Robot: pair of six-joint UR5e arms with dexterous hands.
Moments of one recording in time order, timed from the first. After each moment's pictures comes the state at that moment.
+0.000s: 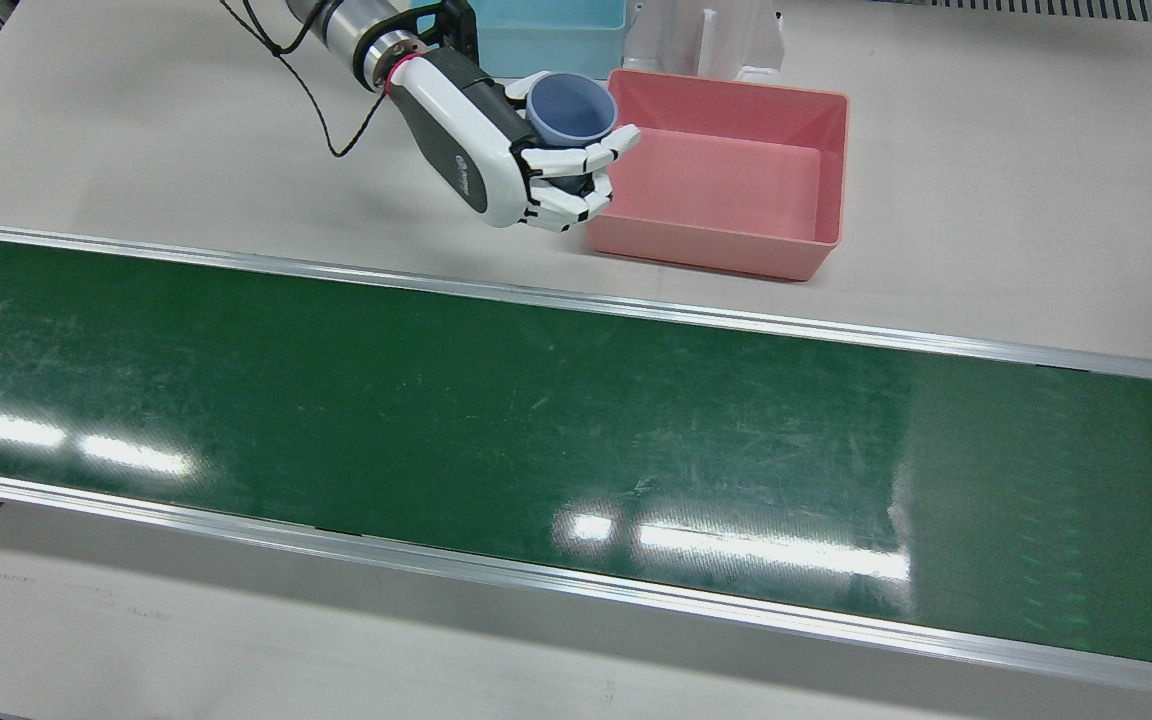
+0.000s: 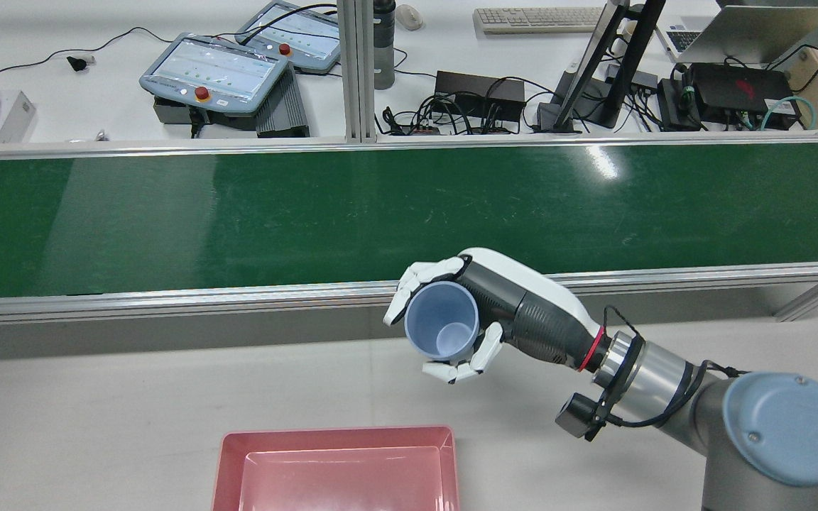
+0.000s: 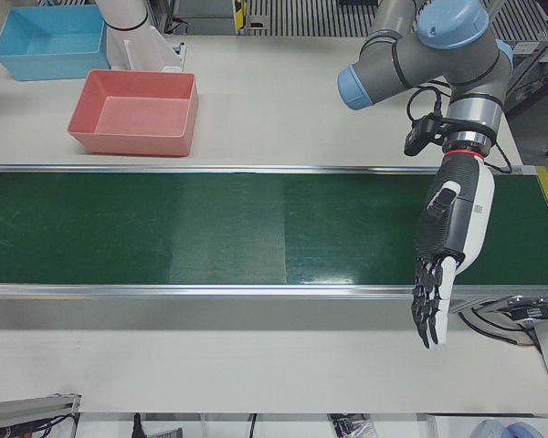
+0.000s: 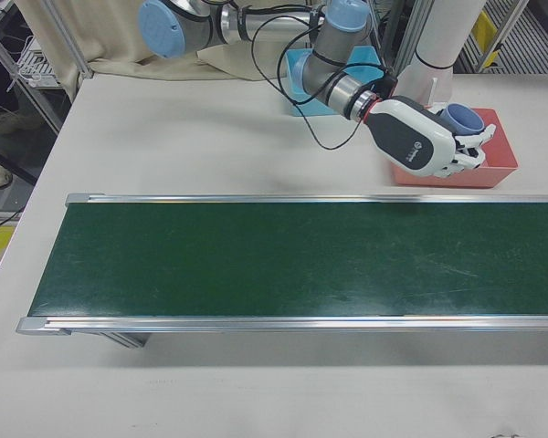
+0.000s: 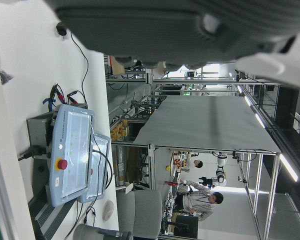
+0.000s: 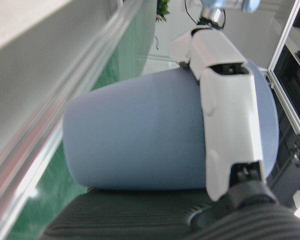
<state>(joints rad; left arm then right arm) -1.45 -1.85 -1.63 0.28 1.81 -0.01 0.46 -1.31 2.25 -3.53 -1.27 -0.56</state>
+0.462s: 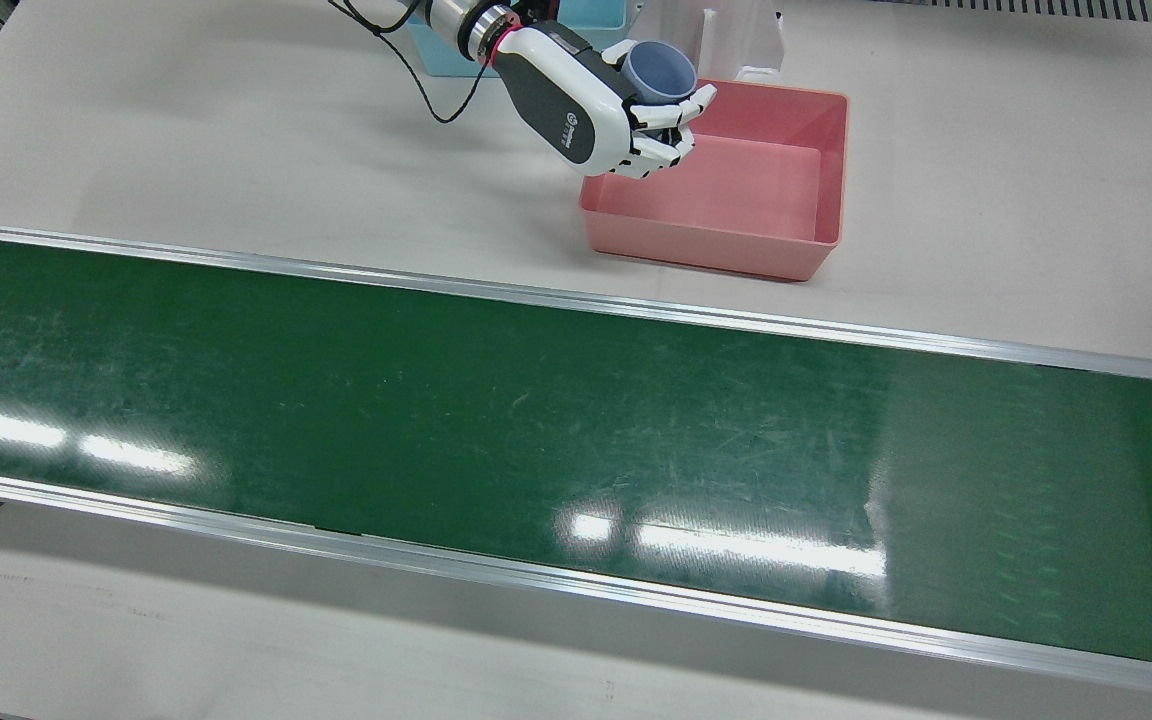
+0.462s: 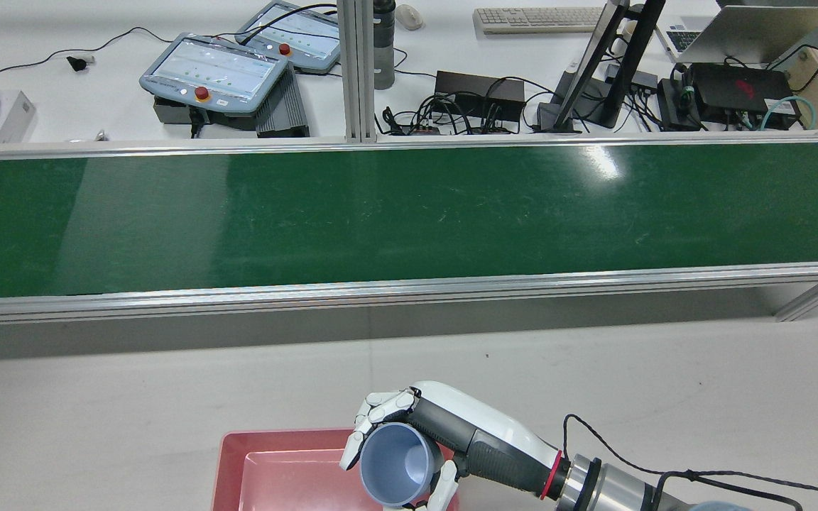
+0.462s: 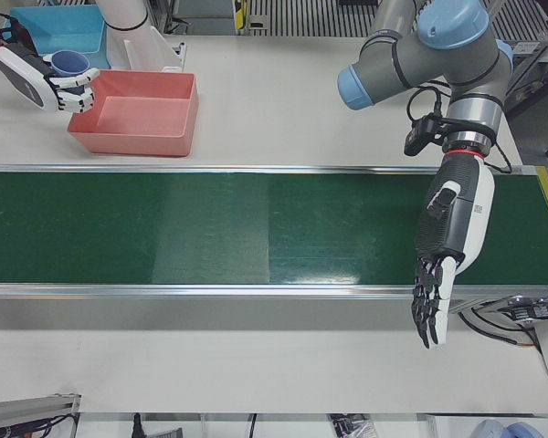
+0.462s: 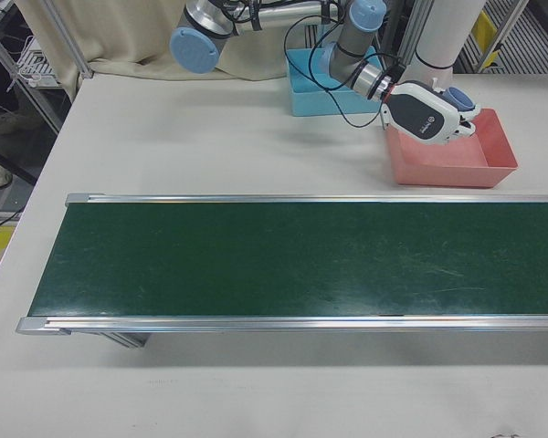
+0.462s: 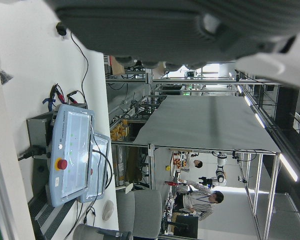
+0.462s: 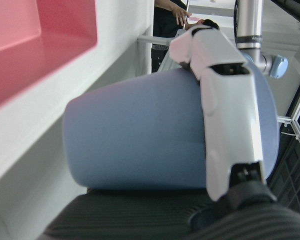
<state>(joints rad) -1.45 -1.85 -1.63 0.28 1.81 -0.01 0.15 -1.32 2.26 -3.54 -1.09 -0.76</state>
